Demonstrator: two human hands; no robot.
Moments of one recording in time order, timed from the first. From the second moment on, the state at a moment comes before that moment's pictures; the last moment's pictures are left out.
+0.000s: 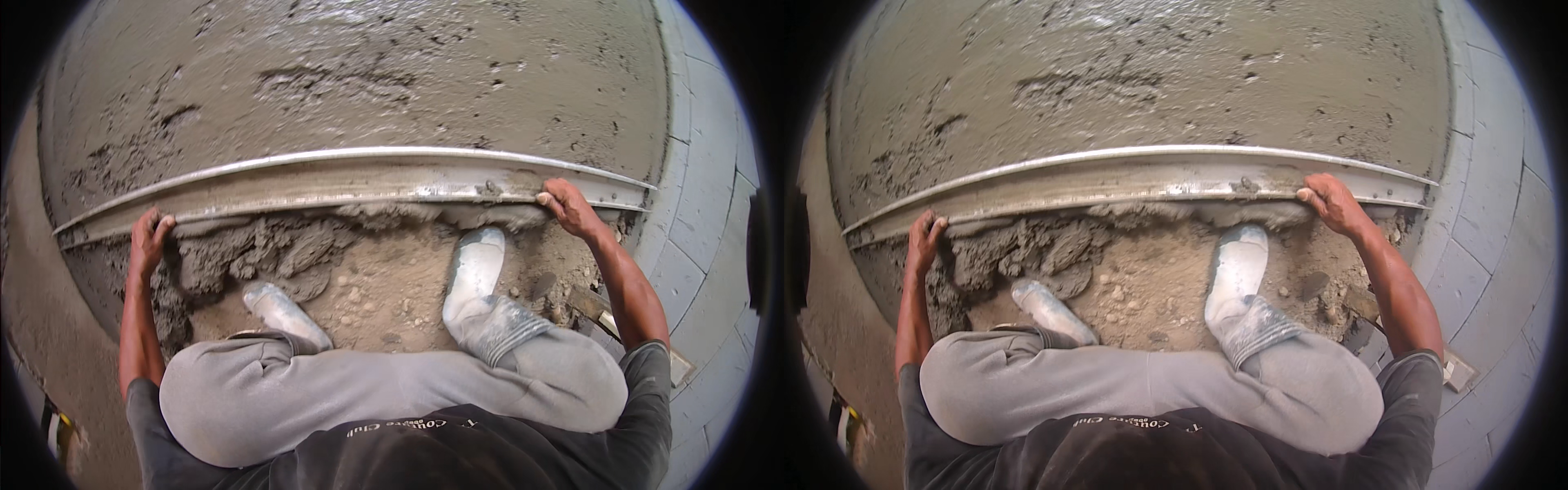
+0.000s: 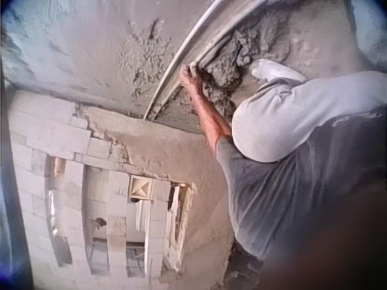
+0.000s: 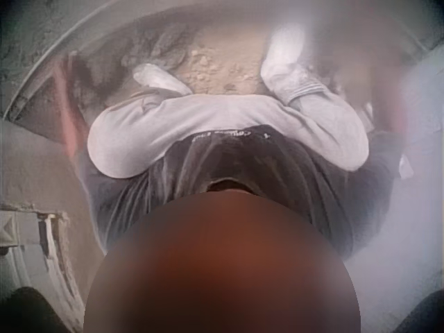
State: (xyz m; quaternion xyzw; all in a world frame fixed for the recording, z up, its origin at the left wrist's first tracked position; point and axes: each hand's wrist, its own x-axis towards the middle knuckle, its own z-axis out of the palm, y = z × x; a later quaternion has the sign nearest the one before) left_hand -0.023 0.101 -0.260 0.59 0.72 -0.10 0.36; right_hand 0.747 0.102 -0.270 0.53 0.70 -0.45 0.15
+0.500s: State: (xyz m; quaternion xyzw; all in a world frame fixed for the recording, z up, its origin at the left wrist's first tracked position) left_hand 0.020 0.088 -0.270 0.65 0.70 -0.07 0.30; right_hand 0.802 0.045 -0.300 0.60 0.79 -0.14 0.02
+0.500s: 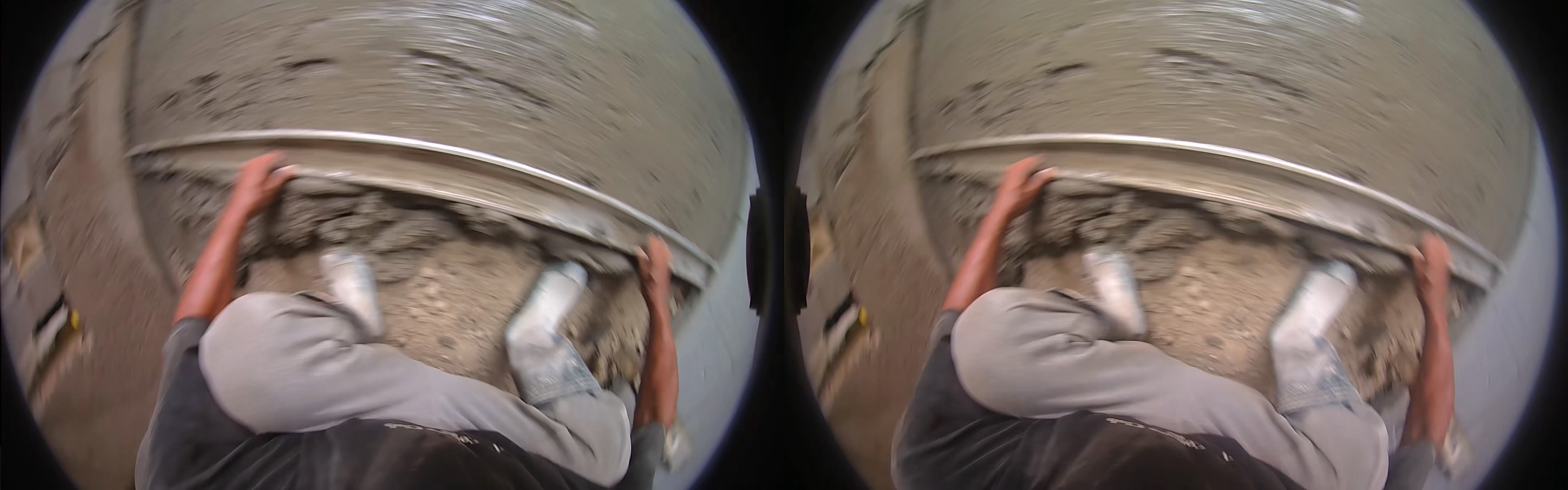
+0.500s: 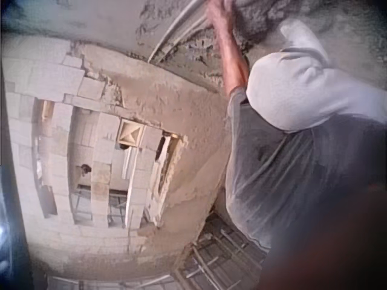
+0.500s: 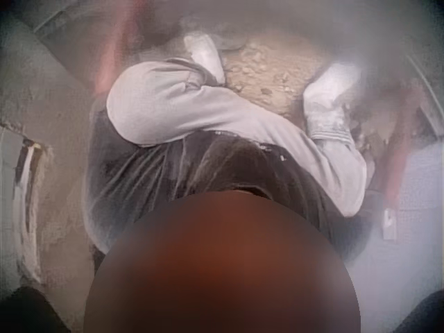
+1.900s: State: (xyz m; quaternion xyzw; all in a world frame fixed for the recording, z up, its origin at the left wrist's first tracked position) left_hand -0.032 0.044 -0.264 0.77 0.59 0.13 0.22; right_hand 0.751 -0.200 -0.224 0.90 0.35 -0.18 0.21
